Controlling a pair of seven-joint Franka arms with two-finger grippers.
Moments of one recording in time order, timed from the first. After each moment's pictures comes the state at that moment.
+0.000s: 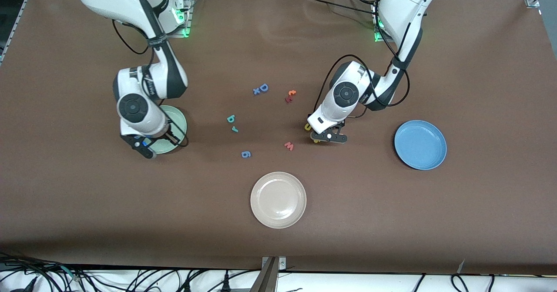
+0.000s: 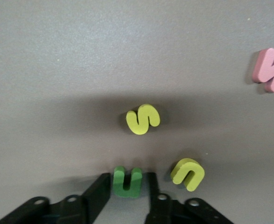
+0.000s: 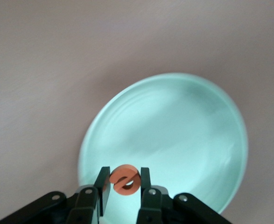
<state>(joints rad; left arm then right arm) -0.47 0.59 -0.13 -1.95 -0.08 2.49 -0.43 0.53 0.46 -0.32 -1.97 -0.01 2.25 0.85</state>
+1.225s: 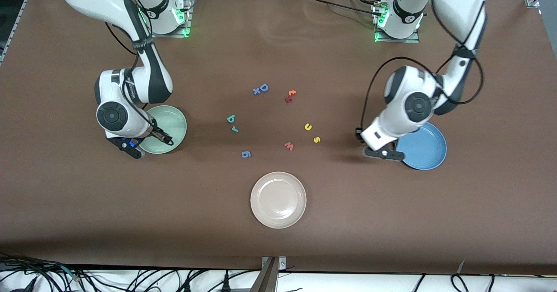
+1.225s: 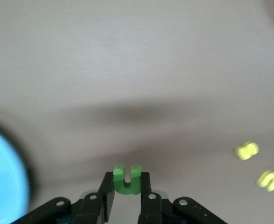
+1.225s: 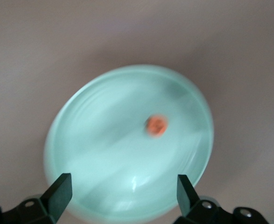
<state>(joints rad) -0.20 0.41 -0.08 -1.93 -0.08 2.27 -0.09 0.47 0.43 -0.26 -1.91 0.06 2.07 0.77</state>
